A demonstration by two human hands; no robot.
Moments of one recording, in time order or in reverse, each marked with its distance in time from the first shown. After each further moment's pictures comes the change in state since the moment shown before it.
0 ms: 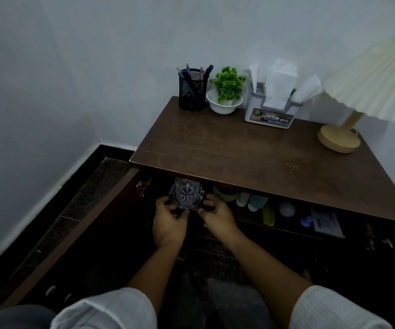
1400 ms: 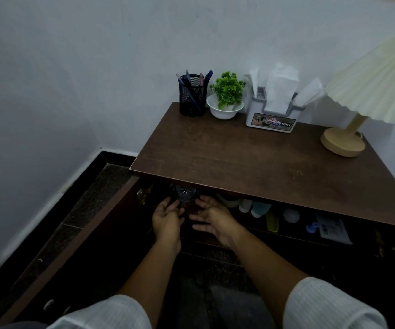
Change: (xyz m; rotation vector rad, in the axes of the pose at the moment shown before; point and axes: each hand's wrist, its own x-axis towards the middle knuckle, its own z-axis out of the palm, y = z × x) left_hand 0.014 0.026 0.001 -0.736 -0.055 -0.328; right_hand 0.022 -0.009 -0.001 0.382 -0.260 0.189
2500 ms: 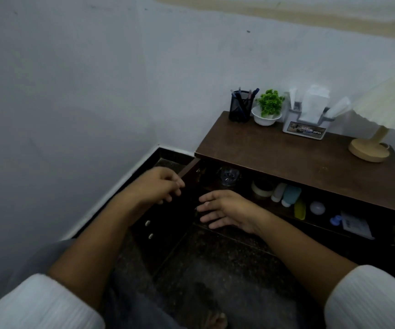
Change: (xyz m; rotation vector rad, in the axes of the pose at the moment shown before) left_hand -0.151 0.187 -0.157 1.017 -0.327 0.311; right_hand -0.151 -0.027 0.089 -0.394 -0.350 -0.014
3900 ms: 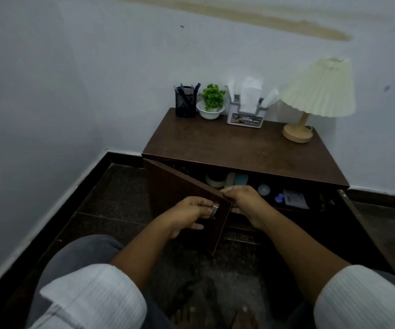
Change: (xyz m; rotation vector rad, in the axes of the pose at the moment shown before) left_hand 0.038 0.029 0.174 -0.316 -0.518 -0.089; right_hand -0.053 0.053 -0.107 0.153 0.624 0.039
